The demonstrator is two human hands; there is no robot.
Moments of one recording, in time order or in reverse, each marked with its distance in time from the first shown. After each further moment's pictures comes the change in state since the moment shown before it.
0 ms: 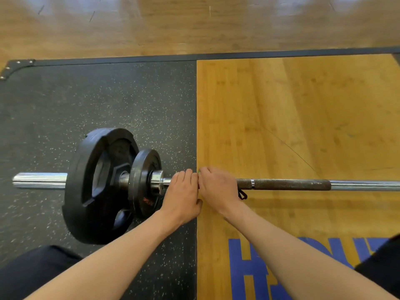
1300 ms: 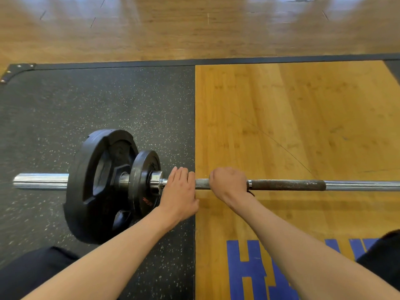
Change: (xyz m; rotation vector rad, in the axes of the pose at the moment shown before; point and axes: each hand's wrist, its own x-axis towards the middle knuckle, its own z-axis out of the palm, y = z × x) left_hand 0.004 -0.003 -0.008 0.052 -0.103 -0.012; right_hand 0.012 0.019 -0.030 -0.157 -0.336 0.144
